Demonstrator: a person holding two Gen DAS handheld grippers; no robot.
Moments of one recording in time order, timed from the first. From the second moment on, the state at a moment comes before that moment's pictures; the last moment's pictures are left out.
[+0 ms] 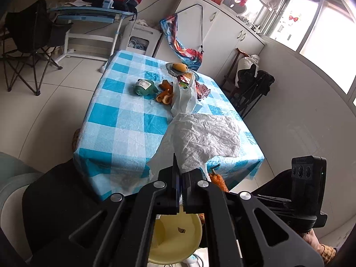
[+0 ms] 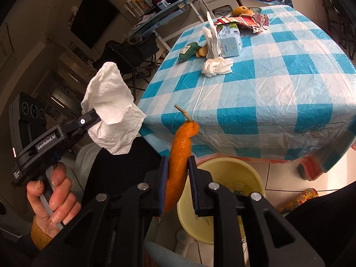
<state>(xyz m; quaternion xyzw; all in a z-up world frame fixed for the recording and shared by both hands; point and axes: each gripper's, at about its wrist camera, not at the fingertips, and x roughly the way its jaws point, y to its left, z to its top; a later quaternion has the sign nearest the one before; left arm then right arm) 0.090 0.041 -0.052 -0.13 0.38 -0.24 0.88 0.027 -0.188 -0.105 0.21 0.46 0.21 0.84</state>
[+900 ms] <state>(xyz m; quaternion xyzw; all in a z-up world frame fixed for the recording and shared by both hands) 0.062 0.008 -0.114 -0.03 0.51 -0.23 0.83 0.002 -0.228 -0.078 0.25 0.33 0.11 0.90</state>
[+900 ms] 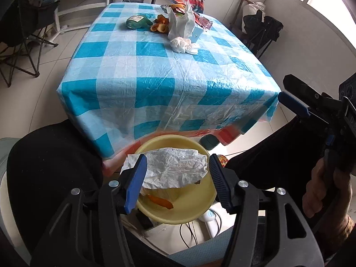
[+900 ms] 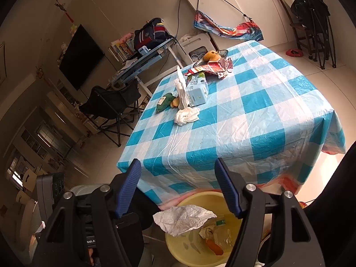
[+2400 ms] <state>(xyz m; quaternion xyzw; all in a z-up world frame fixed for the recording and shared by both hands) 0.072 0.070 -0.104 -0.16 0.42 -0.13 0.89 0.008 -0.214 -0.082 0.22 0.35 0.11 0.90</state>
